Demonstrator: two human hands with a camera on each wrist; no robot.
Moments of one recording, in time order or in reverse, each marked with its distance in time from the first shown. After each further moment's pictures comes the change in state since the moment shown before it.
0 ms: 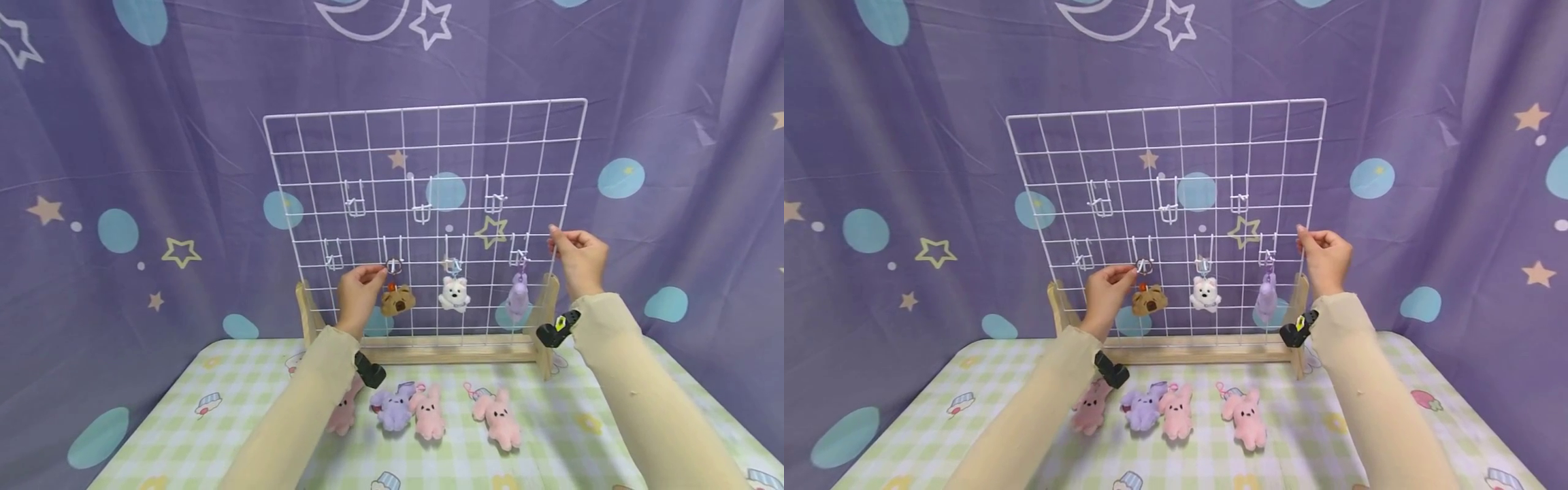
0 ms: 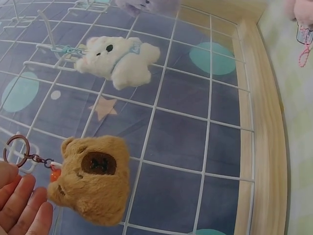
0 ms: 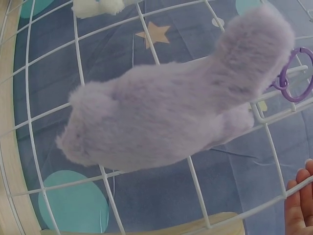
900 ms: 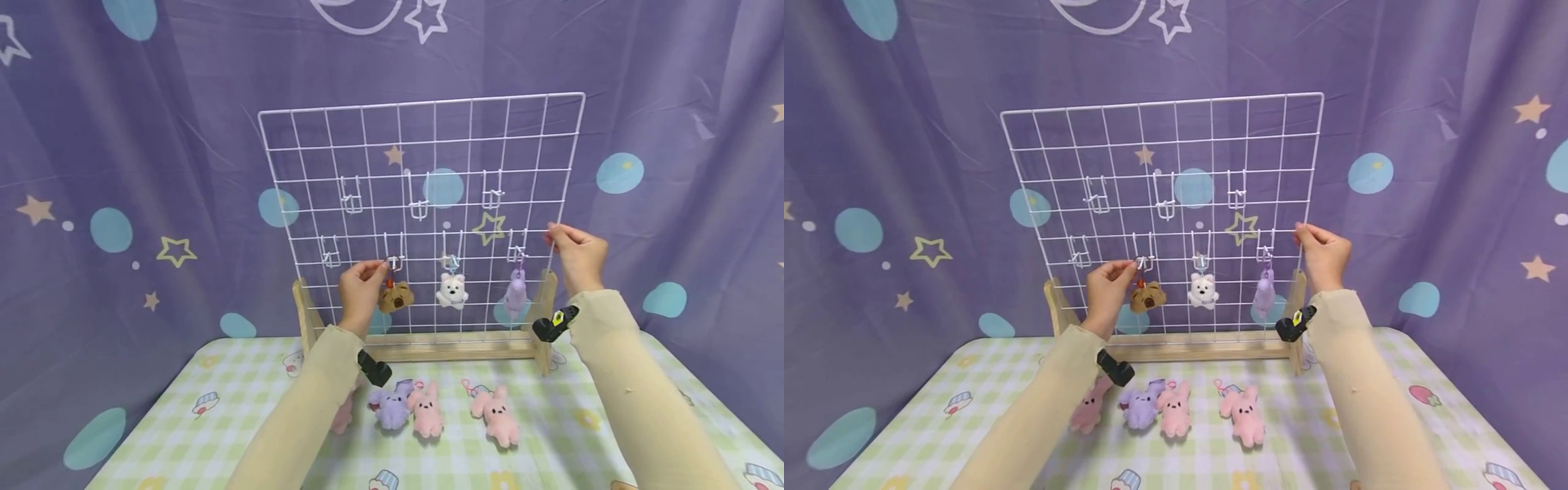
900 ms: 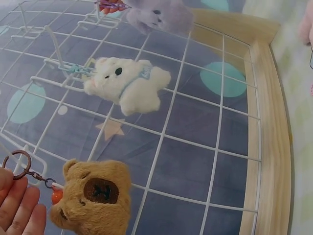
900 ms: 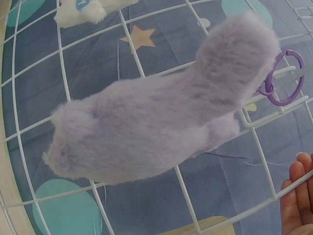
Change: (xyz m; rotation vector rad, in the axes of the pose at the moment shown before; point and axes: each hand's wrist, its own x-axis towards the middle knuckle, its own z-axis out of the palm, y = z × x) left_hand -0.003 0.004 0.010 -0.142 0.065 -0.034; right_hand 0.014 0.018 -0.003 -0.041 0.011 0.006
